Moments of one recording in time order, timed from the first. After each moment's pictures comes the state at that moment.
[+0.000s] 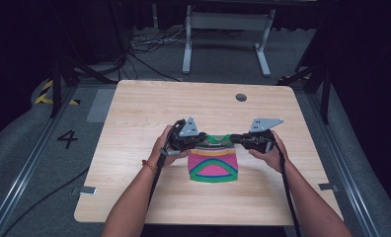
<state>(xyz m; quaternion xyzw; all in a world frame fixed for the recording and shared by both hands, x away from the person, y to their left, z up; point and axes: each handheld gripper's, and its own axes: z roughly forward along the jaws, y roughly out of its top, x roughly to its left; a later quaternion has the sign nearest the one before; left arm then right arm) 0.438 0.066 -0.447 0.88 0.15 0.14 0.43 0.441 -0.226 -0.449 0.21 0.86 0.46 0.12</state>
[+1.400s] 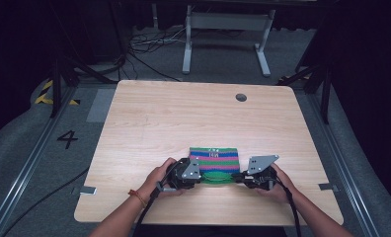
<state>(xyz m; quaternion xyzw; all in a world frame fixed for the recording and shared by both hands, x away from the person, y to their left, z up) 0.351 0.068 -0.483 0.94 0.07 0.09 0.34 0.355 -0.224 -0.487 0.14 0.91 0.39 0.06</state>
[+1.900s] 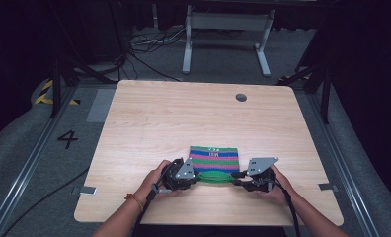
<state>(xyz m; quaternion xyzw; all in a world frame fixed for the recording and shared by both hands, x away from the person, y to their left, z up) 0.358 0.082 -0.498 0.92 0.10 0.09 0.37 0.353 -0.224 -0.496 0.15 0.90 0.39 0.07</state>
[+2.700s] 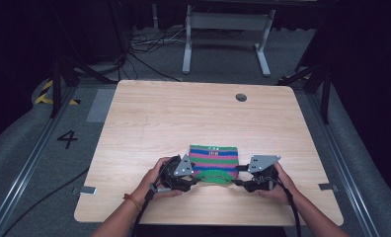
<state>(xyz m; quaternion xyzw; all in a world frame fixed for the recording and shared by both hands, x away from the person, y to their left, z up) 0.355 0.086 -0.482 0.91 0.14 0.11 0.37 0.352 -0.225 -0.480 0.17 0.90 0.38 0.10</state>
